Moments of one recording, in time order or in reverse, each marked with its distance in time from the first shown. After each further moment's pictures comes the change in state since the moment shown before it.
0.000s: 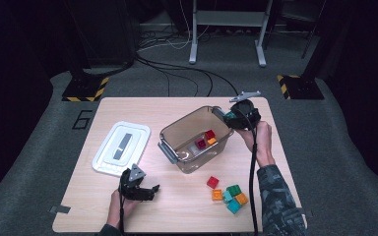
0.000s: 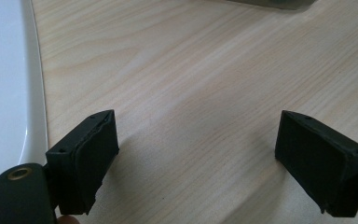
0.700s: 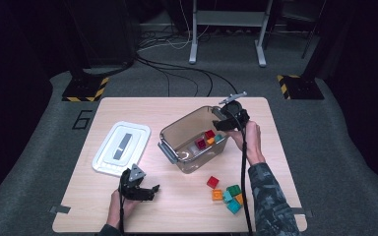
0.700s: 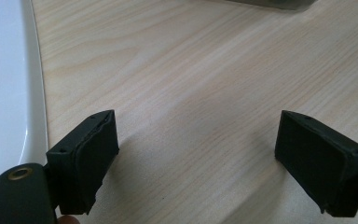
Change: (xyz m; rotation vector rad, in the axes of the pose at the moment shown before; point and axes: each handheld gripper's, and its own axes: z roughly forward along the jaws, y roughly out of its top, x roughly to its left) left arm 0.000 0.000 0.000 0.002 0.000 0.004; right arm 0.012 0.003 0.034 0.061 0.036 -0.003
